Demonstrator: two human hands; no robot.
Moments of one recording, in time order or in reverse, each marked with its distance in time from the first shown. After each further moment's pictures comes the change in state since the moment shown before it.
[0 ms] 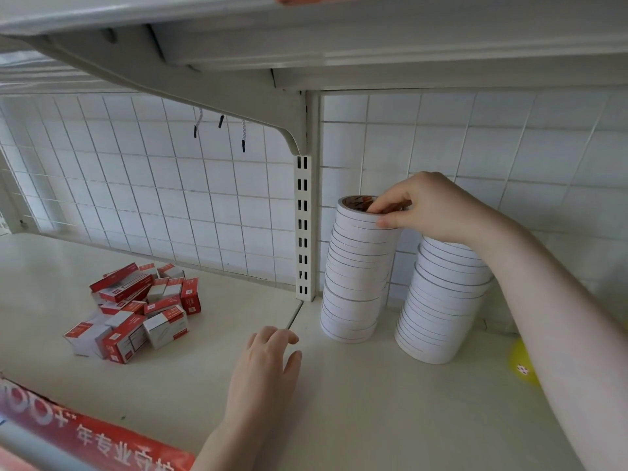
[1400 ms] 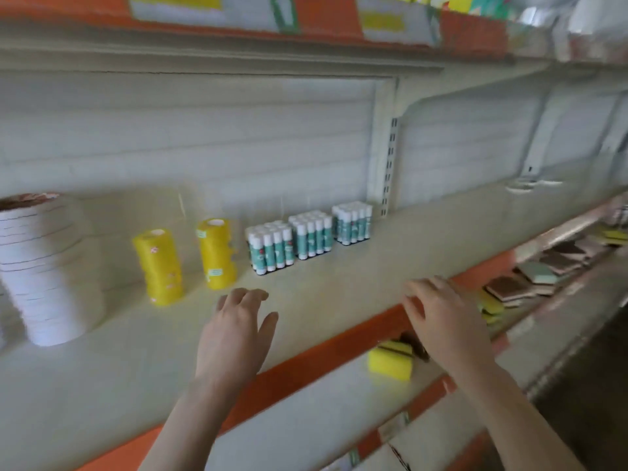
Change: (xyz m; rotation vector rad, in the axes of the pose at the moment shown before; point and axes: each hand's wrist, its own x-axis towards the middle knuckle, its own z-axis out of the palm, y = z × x) left_hand -0.168 0.333 0.099 -0.230 -0.304 0.627; right_hand -0.538 0.119 -0.078 -0.858 0.631 0.833
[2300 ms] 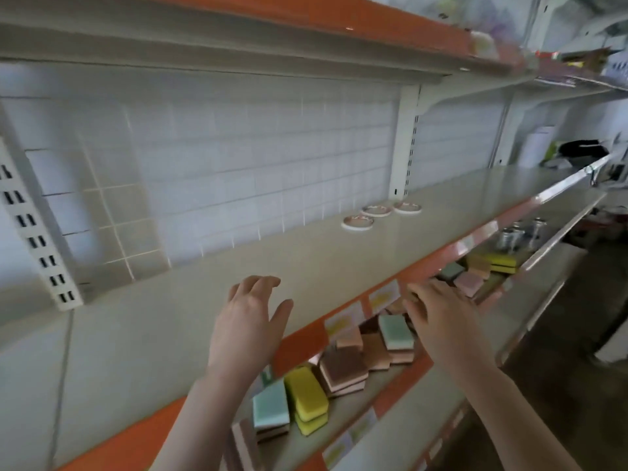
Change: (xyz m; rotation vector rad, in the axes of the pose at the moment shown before) left_hand 0.209 0.490 0.389 -0.158 -0.056 0.138; right_hand 0.156 0.607 0.069 -0.027 -0.165 0.205
